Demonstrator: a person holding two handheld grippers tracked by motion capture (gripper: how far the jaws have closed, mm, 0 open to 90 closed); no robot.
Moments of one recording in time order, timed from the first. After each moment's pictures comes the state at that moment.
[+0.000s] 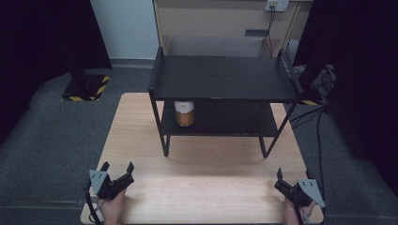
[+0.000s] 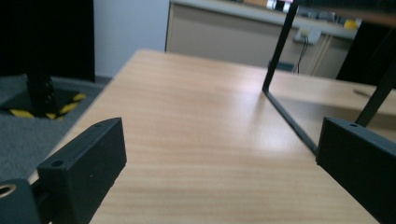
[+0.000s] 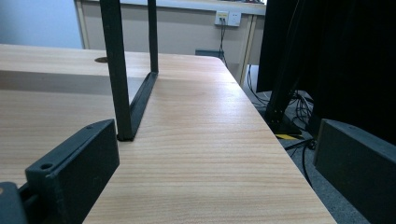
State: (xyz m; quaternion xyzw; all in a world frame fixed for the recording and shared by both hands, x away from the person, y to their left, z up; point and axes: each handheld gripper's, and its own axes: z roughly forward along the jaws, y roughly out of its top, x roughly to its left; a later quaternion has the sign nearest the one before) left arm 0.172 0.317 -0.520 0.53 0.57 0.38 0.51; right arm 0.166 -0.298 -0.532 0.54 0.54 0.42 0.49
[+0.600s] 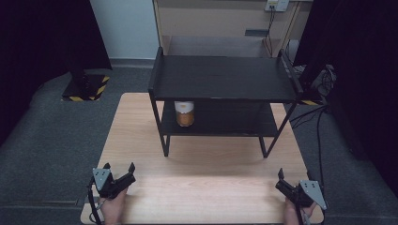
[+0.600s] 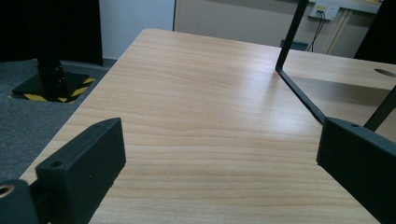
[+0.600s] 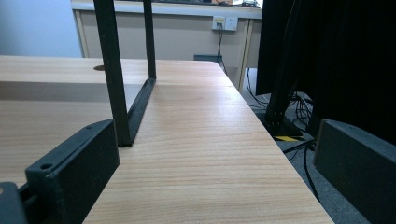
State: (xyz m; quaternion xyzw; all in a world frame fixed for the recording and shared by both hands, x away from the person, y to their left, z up) left arm 0.178 0.311 -0.515 0.54 0.58 0.38 0.48; right arm 0.163 -0.299 -0.535 0.54 0.53 0.43 0.49
